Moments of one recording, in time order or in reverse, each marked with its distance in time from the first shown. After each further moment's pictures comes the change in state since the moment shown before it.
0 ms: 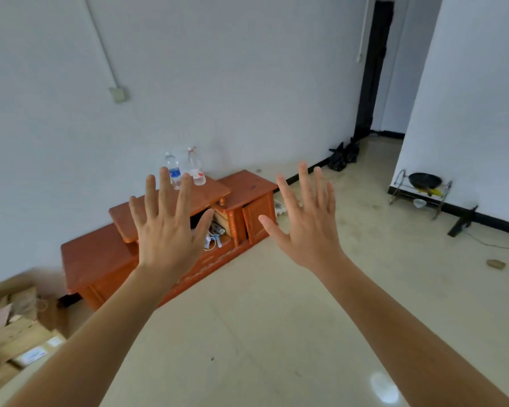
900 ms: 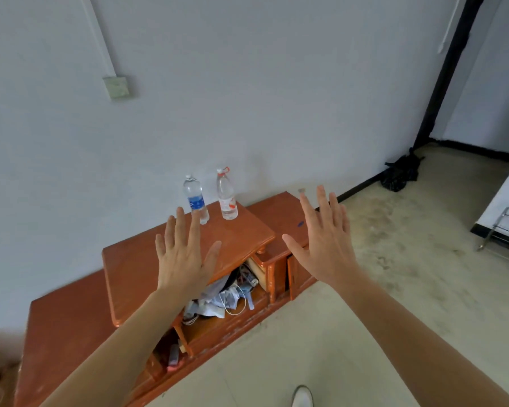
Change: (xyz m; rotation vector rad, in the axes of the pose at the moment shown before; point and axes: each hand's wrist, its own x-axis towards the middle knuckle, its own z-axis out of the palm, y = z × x) left_hand 0.422 -0.273 0.439 -0.123 -0.242 -0.179; right_hand 0.447 0.025 0.502 0.046 -0.195 0.009
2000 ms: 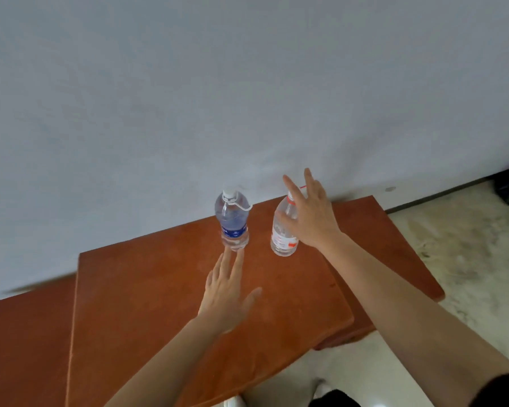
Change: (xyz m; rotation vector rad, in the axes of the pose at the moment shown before) left_hand 0.412 -0.208 0.316 -0.187 -0.614 -0.316; right_hand 0.541 -0.054 0.499 0.101 -0.537 -0.168
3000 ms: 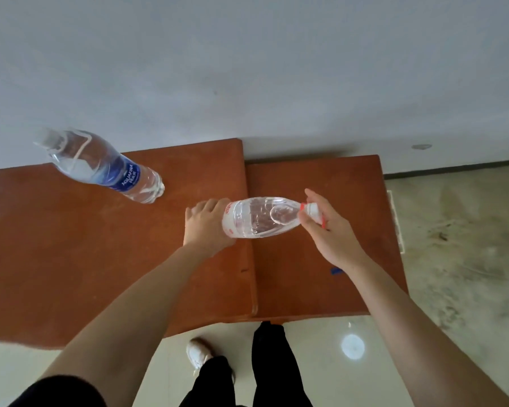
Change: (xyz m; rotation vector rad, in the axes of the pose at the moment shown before) left_hand 0.228 0.183 0.147 0.082 0.055 -0.297; right_hand 0.012 0.345 0.051 0.810 -0.506 0.148
